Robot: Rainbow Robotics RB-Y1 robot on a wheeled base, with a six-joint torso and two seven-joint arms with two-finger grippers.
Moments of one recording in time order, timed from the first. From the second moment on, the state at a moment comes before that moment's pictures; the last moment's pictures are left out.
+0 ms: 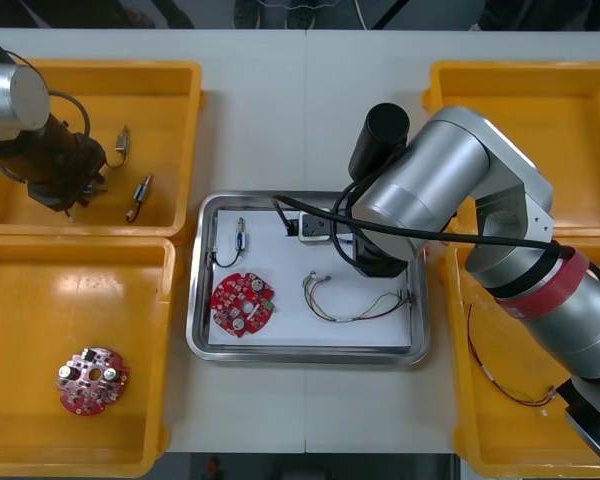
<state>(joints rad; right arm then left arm) -0.70 -0.40 0.57 -1.84 -0.40 1.74 2.26 -0.83 0.65 -0.12 -1.01 0.62 1.37 -0.43</state>
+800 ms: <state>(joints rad) -0.85 -0.42 0.38 -1.91 -0.53 1.92 2.16 -0.82 0.65 -0.11 -1.04 0.62 1.43 -0.43</state>
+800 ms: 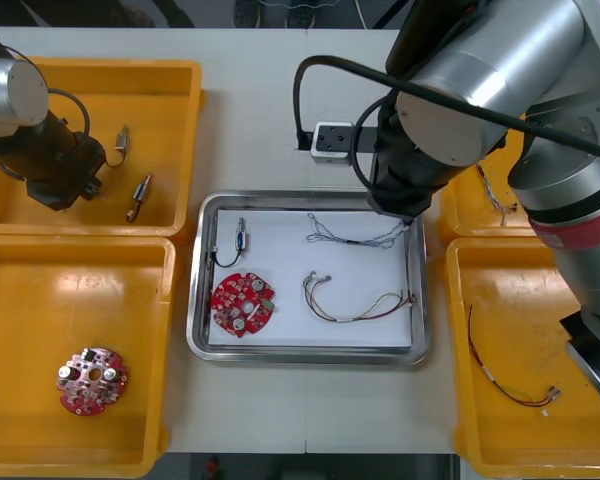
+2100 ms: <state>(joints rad) -0.63 -0.84 0.02 -2.15 -0.89 1.92 1.28 -0.83 0.62 -0.27 -1.80 0.70 1.90 -0.43</state>
